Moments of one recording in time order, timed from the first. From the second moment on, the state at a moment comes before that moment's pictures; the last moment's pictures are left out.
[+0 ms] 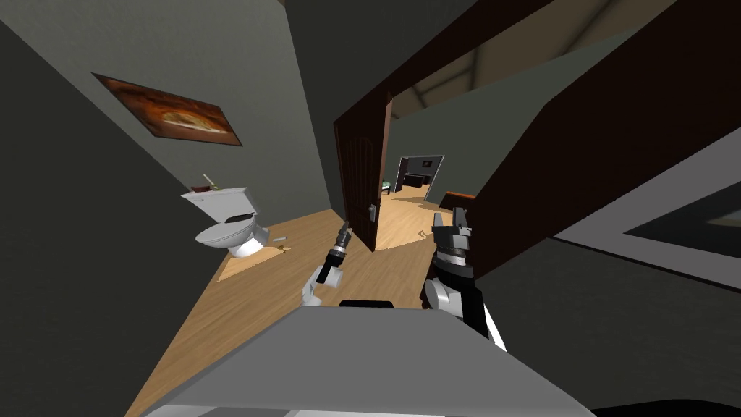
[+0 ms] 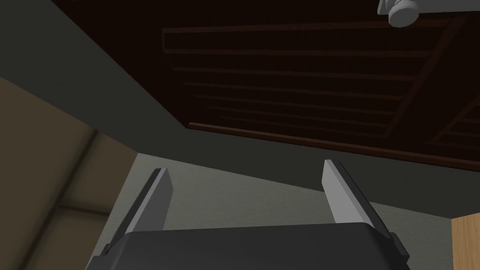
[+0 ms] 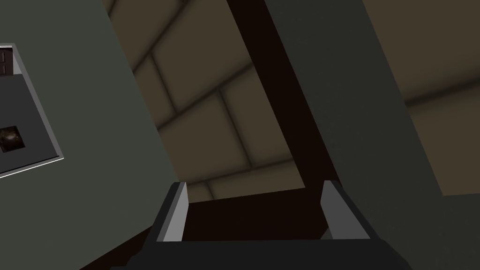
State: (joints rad) arm 0.10 0.09 -0.21 -1.60 0.00 -0.46 0.07
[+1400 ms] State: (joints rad) arm -0.11 0.09 -0.28 -1.27 -0.04 -0.46 0.14
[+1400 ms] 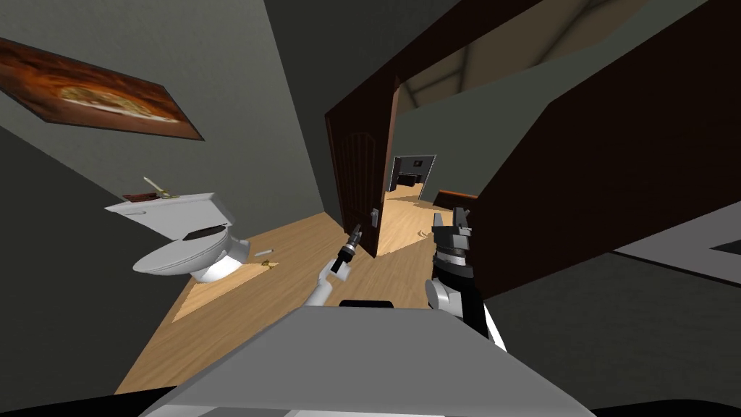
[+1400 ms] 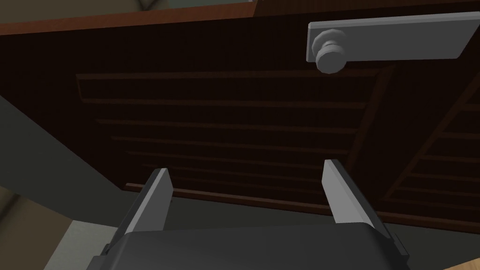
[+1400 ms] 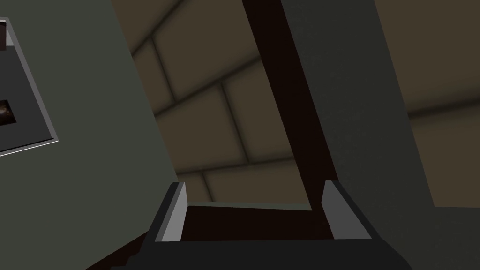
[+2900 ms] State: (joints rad) arm -0.29 0.04 -0.35 -0.99 -0.07 -0.45 0.19
